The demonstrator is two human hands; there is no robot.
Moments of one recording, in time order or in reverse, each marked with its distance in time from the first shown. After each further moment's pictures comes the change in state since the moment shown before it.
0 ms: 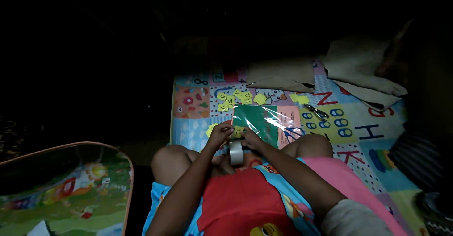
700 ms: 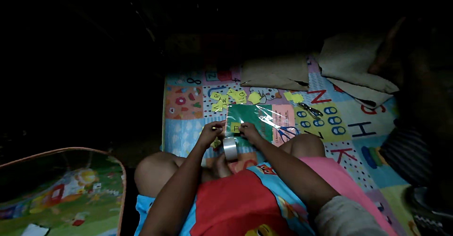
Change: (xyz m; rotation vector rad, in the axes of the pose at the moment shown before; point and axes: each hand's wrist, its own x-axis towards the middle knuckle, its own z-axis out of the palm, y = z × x) left_hand 0.025 -0.016 -0.011 -0.002 -0.018 -0.065; right_hand 0.020 -0.007 -0.027 -0.137 0.152 -0.106
